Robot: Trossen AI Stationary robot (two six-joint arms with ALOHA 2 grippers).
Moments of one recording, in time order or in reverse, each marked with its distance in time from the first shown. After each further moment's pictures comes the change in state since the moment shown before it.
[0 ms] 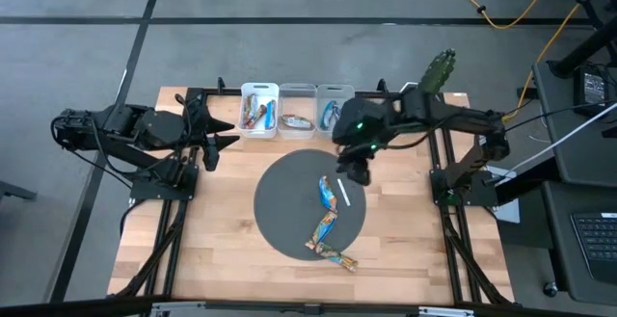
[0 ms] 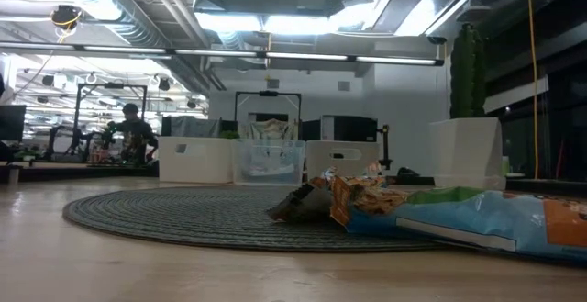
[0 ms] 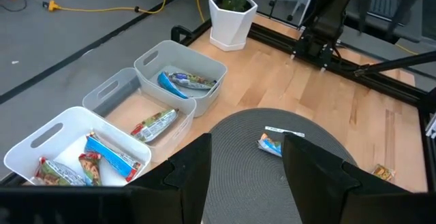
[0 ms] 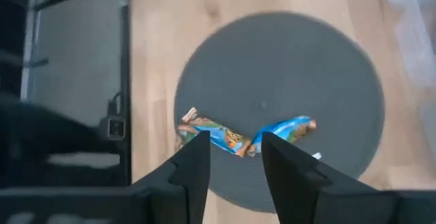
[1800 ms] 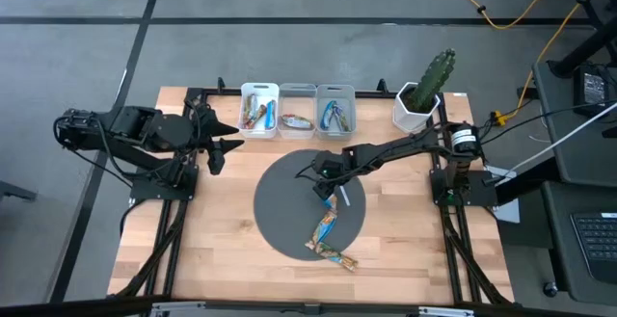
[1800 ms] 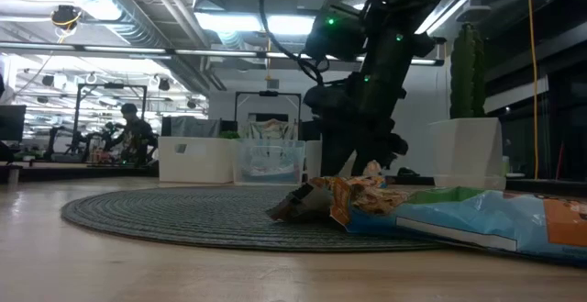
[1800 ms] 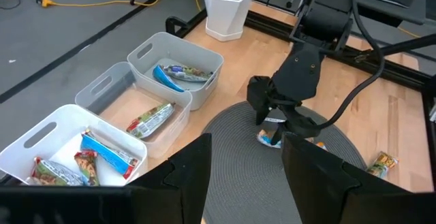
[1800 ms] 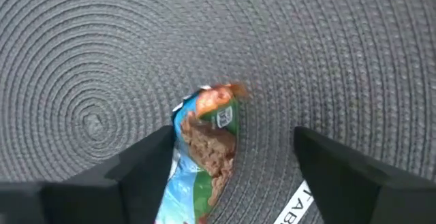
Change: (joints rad) left arm 0.000 0.040 0.000 0.002 0.024 0.016; right arm -0.021 0.223 -0.838 0.856 0.245 0.440
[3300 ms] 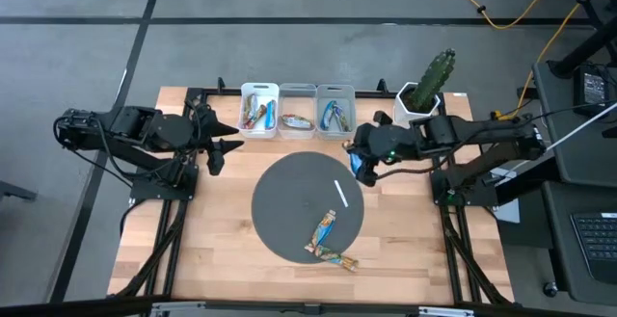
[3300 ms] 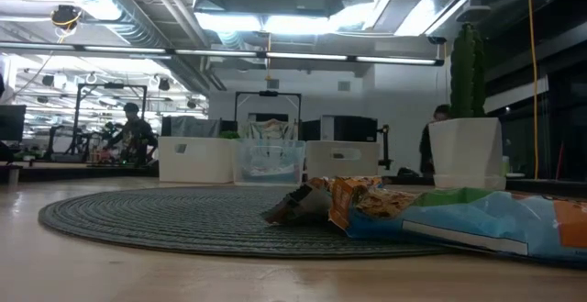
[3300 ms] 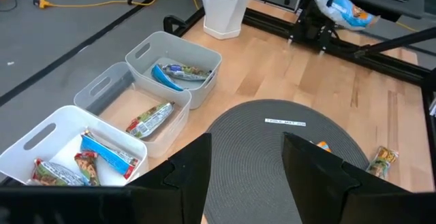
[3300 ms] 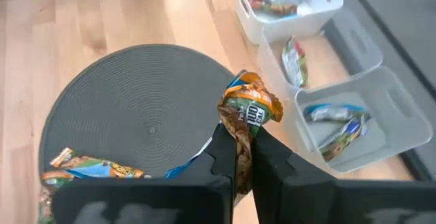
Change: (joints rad) left arm 0.000 0.000 0.000 -0.004 0.010 0.017; right arm 0.162 -0.525 0.364 -0.546 0.350 -0.434
